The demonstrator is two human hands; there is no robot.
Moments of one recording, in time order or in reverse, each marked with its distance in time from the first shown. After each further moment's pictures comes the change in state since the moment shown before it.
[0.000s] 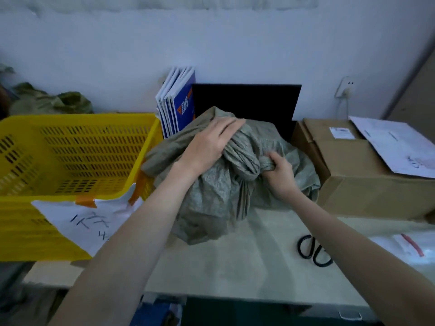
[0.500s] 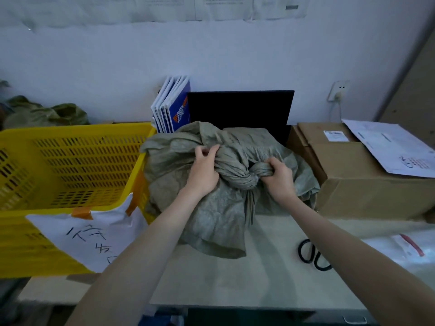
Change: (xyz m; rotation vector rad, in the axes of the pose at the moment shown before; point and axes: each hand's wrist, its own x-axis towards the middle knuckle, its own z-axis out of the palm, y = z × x) left_hand -0.030 0.013 0.039 -0.399 -0.326 -0.731; right_hand -0.004 0.008 0.003 -0.086 0.070 0.043
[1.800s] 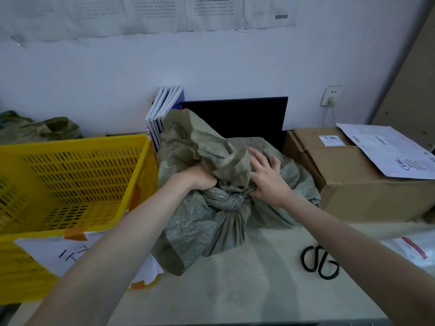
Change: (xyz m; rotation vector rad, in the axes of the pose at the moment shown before) left_hand 0.041 -0.012 -0.021 0.163 -0.500 0.060; right_hand 0.022 -0.015 0.001 -0.733 -0.194 -0.611
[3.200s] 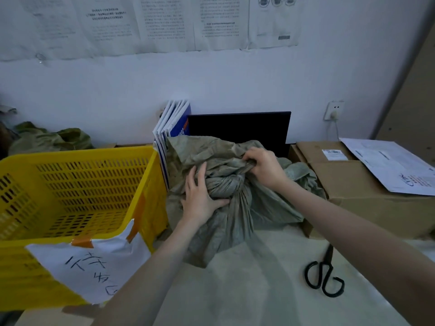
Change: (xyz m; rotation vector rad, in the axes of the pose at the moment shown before) left_hand -0.026 -0.001 0.052 -0.232 0.615 -0.168; right_hand 0.056 0.010 -0.038 0.471 0.191 0.139
